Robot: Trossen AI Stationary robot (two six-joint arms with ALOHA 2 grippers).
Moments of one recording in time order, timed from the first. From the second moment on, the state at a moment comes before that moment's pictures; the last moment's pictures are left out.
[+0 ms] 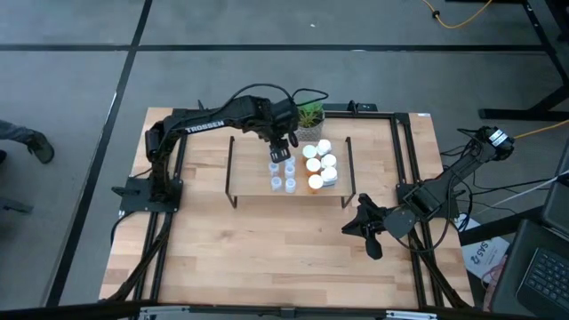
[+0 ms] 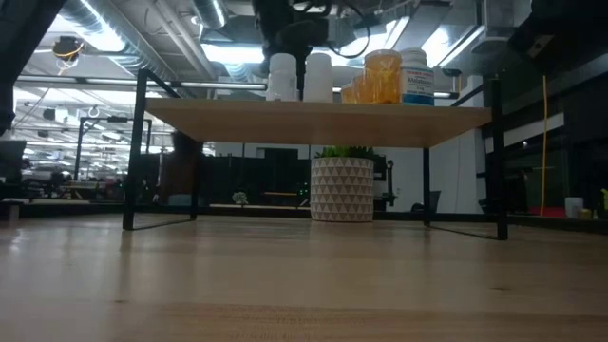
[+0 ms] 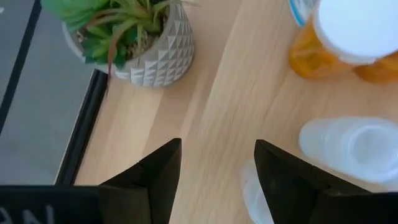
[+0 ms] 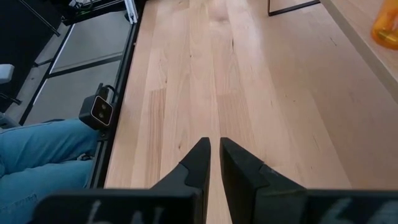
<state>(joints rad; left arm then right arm) 0.29 1.89 1.93 -1.16 -0.16 -0.02 0.67 1.05 0.68 -0.26 0.39 0.65</state>
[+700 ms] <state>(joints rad) 0.25 1.89 1.98 -1.23 -0.14 -0.05 0.67 1.05 0.68 -0.26 0.39 0.65</state>
